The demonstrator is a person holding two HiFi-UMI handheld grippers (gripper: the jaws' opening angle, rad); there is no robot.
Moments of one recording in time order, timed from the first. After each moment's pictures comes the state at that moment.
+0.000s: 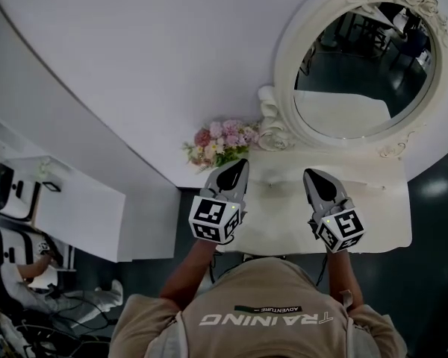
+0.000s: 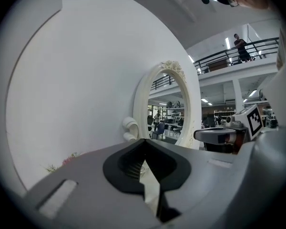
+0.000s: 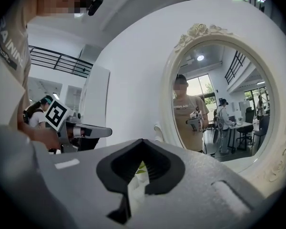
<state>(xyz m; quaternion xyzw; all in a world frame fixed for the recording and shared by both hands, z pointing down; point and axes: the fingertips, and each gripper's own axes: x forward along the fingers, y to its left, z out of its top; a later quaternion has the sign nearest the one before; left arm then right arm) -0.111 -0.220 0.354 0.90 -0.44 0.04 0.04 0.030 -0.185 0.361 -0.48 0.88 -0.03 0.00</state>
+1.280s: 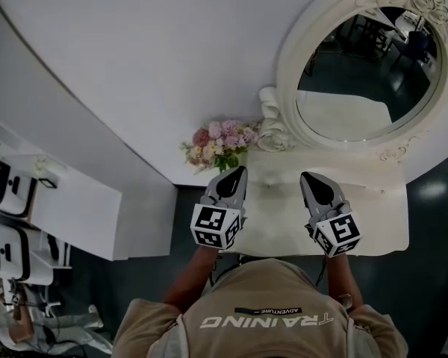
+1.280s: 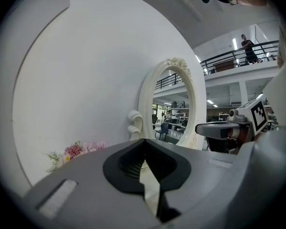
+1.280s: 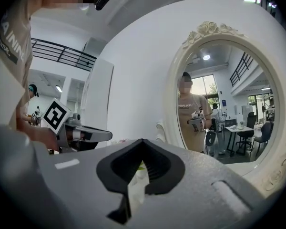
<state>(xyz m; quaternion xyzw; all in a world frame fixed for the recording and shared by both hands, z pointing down) -0.117 -0.219 0.379 0.88 -0.47 0.03 0.07 0.020 -0.188 0.364 -0.47 0.88 -0.01 -0.04</state>
